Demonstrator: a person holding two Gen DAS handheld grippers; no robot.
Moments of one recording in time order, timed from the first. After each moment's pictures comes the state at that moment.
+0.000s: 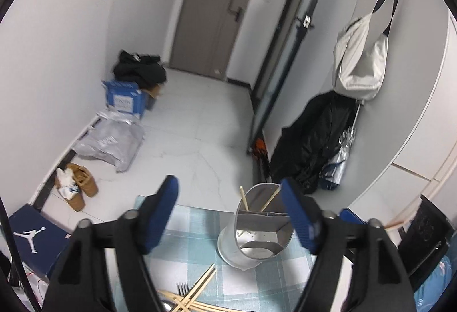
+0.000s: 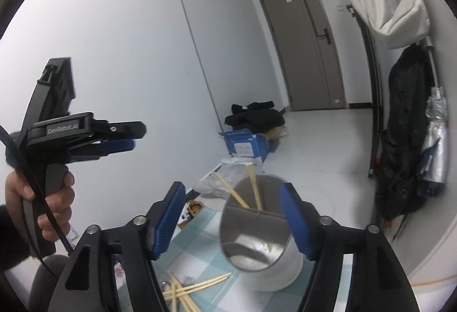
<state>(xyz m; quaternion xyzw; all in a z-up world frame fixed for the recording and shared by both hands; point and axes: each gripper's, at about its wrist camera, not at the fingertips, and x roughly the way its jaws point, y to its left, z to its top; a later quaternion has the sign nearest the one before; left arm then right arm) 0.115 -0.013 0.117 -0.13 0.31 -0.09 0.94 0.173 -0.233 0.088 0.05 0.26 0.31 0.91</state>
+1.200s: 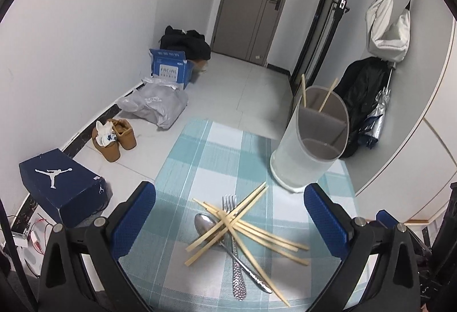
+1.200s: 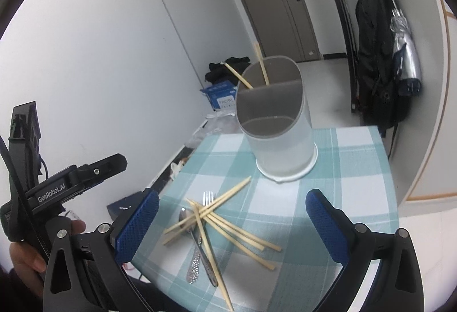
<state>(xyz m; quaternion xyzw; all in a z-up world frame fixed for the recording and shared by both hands) 0.025 0.007 -0.008 -0.13 0.34 0.00 0.93 0.063 -0.217 0.005 0.07 0.37 0.24 0.89</state>
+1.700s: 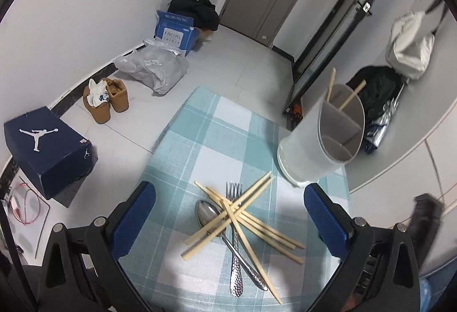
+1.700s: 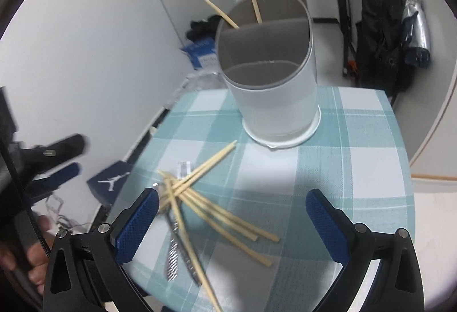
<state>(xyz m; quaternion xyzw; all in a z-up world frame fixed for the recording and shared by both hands) 0.041 0.050 -0.024 -0.23 0.39 -0.01 0.89 0.102 -0.185 -0.042 0.03 0.47 0.20 0.86</state>
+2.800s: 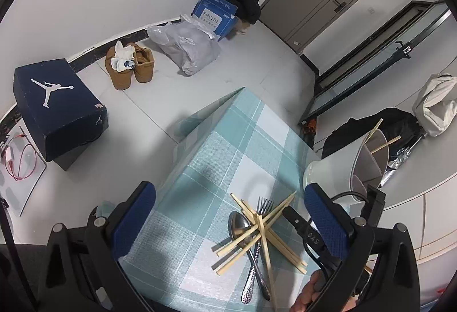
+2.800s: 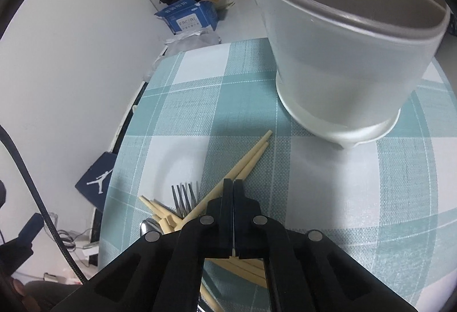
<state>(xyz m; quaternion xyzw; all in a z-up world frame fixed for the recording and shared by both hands) 0.055 0.107 -0.048 -0.33 0.42 0.03 0.84 0.163 -0.112 -0.112 0.05 0.58 0.16 0.80</state>
